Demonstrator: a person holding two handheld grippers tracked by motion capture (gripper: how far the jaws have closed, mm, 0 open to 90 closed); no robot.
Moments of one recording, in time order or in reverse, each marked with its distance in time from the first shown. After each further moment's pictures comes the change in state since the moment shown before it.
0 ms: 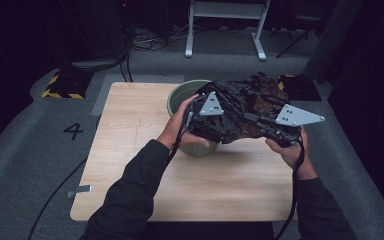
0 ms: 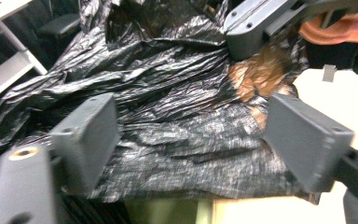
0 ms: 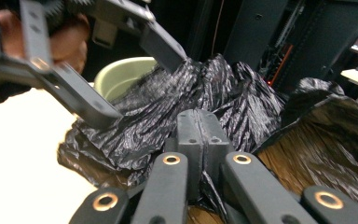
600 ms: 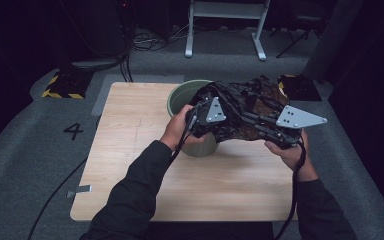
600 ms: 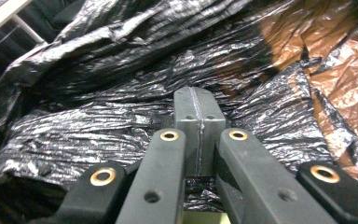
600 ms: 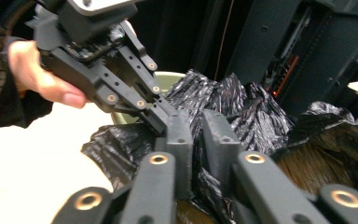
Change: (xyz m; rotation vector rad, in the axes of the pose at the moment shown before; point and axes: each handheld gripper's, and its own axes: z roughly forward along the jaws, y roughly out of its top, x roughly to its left) left arm 0.003 -0.013 0.011 0.090 0.080 0.091; right arm 0.009 0.009 -0.005 -0.041 0.026 -0.013
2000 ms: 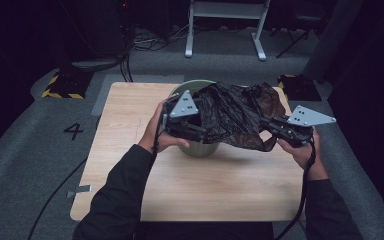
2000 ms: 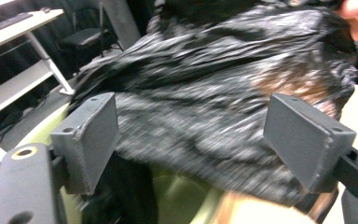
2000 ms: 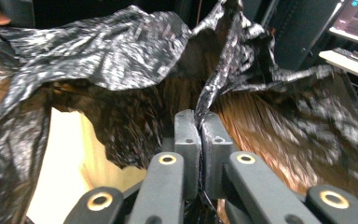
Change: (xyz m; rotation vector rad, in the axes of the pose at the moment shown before) left arm 0.007 -0.012 -0.053 -0.173 -0.032 -0.128; right arm -0.030 -0.032 -0.017 0.090 -0.090 0.029
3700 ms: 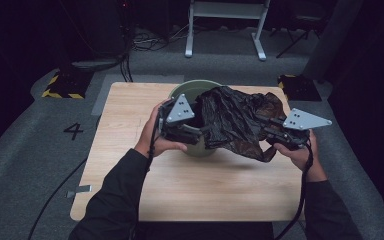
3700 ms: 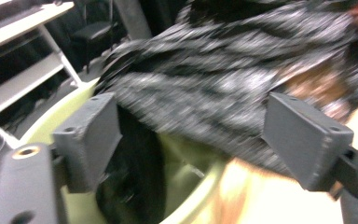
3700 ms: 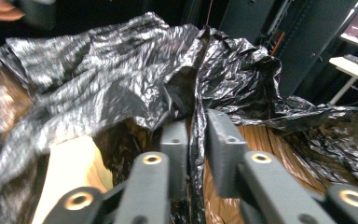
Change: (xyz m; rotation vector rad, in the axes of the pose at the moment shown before) left arm -0.007 -0.008 -0.013 0.008 0.020 -0.012; right arm 0.012 0.004 0.003 0.002 0.029 -0.037
